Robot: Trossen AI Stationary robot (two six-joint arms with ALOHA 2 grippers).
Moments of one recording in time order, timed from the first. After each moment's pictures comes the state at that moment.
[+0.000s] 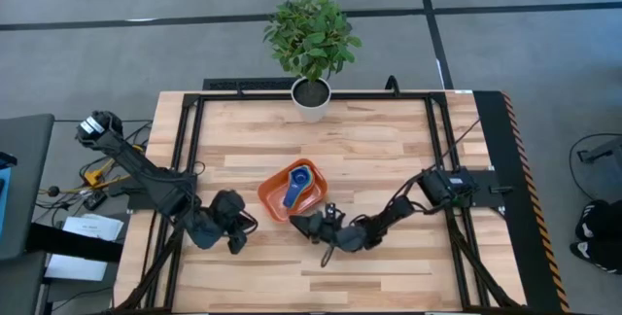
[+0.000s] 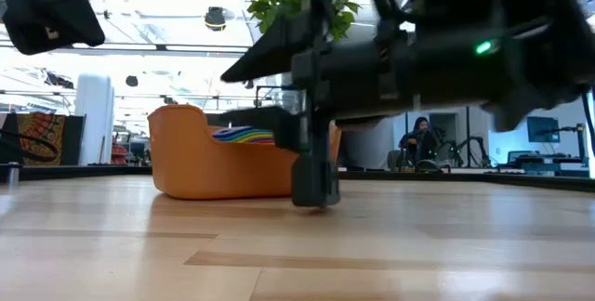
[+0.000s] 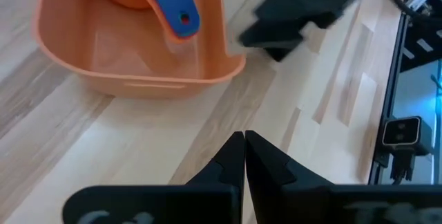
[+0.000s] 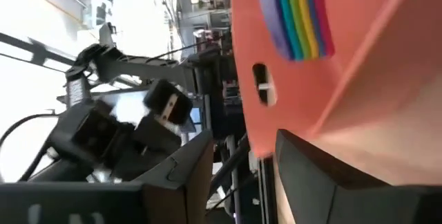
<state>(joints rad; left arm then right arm) -0.70 1.16 0.74 -0.38 -0.54 -1.14 0.44 2.30 1.08 1.21 0.80 1.70</state>
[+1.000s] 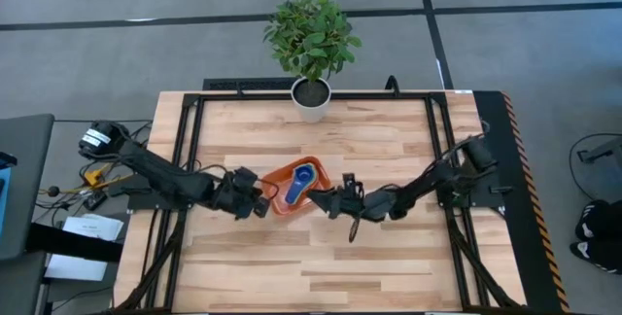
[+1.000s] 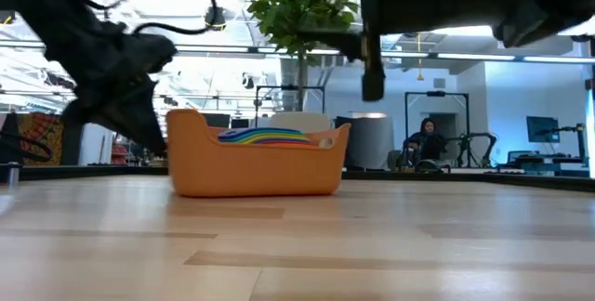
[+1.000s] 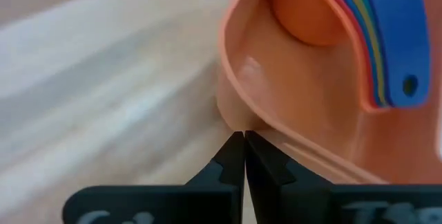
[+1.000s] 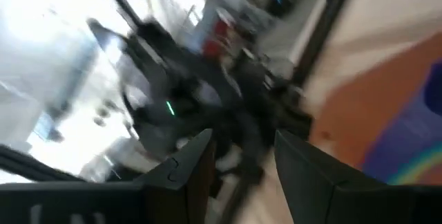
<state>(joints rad) -0.37 1.31 0.55 -0.19 -0.59 -1.16 0.35 1.86 0.76 1.21 0.65 1.07</state>
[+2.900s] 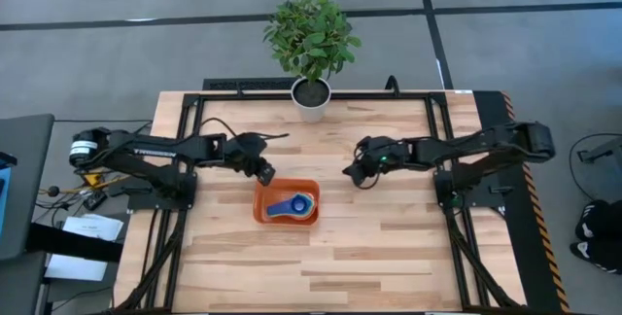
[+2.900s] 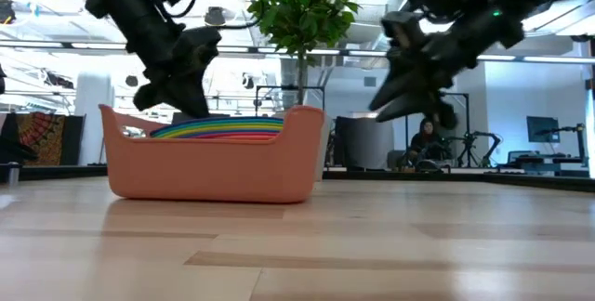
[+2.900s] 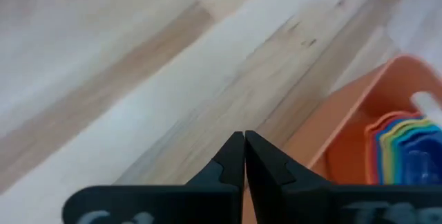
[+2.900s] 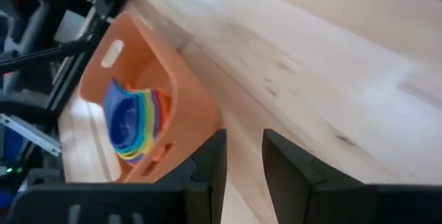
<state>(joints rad) 0.14 1.22 0.66 -0.22 -0.15 -0.68 -0.10 1.33 0.60 0.10 -0.03 0.88</state>
